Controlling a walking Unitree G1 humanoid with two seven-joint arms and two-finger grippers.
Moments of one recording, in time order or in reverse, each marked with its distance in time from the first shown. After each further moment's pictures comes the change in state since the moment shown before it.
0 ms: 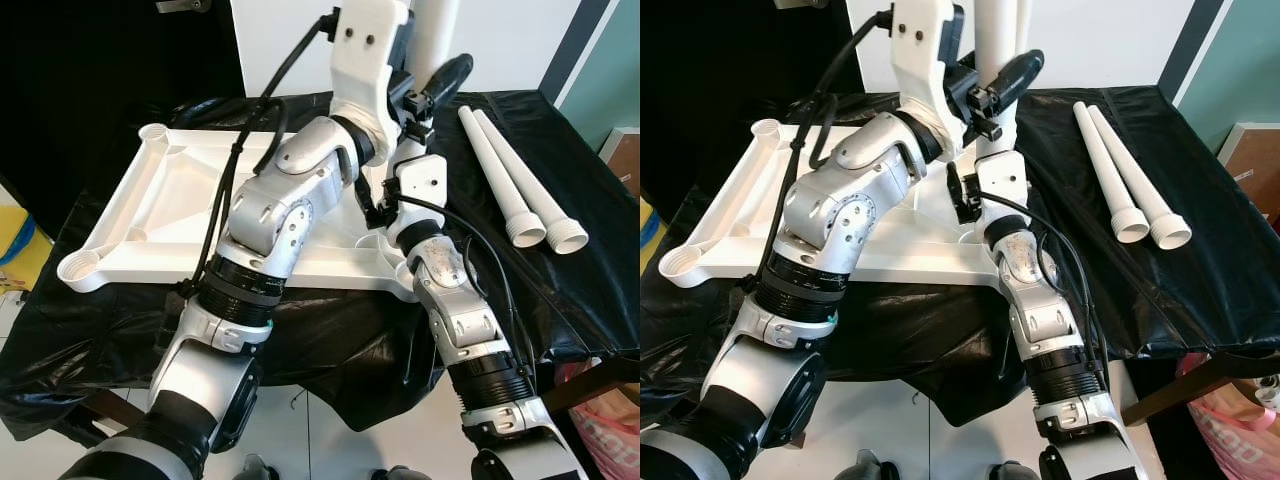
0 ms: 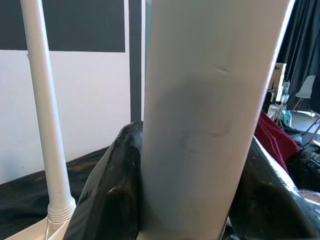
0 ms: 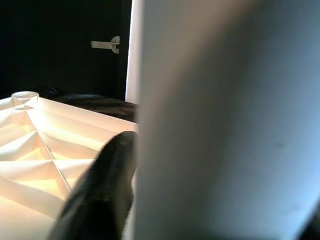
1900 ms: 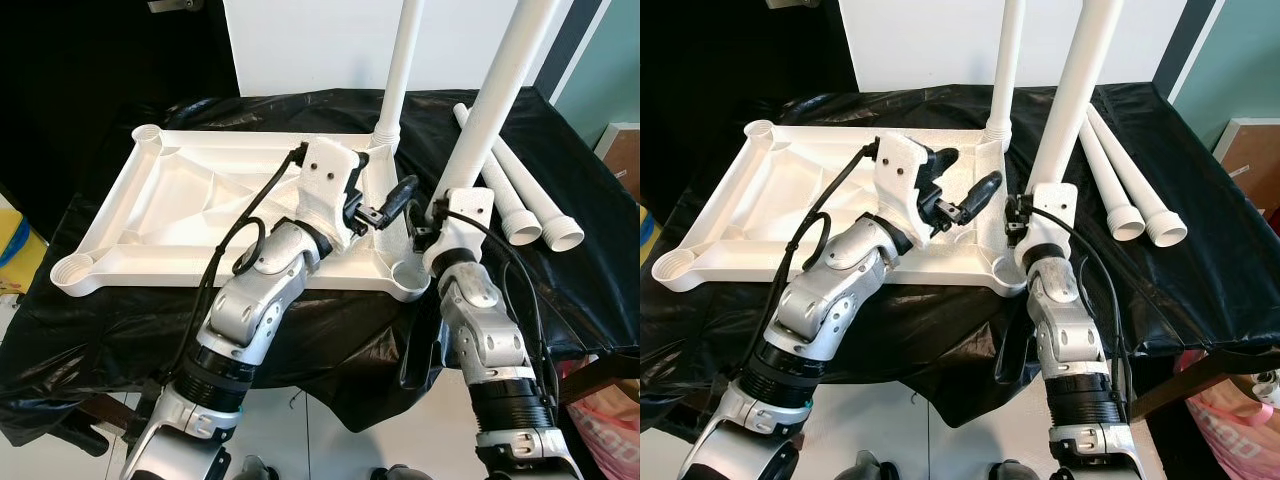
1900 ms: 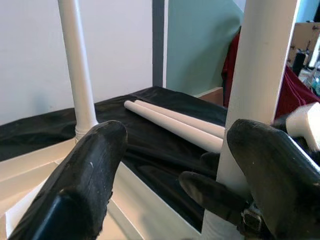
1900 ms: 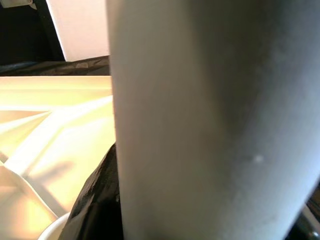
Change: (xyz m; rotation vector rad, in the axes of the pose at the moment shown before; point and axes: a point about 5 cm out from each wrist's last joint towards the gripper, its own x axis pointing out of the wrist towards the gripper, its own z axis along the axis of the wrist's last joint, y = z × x) left arm -0.072 0.004 -0.074 0.034 0.137 0.137; right arm -0.032 -0.040 -0.034 0.141 0.205 -0.249
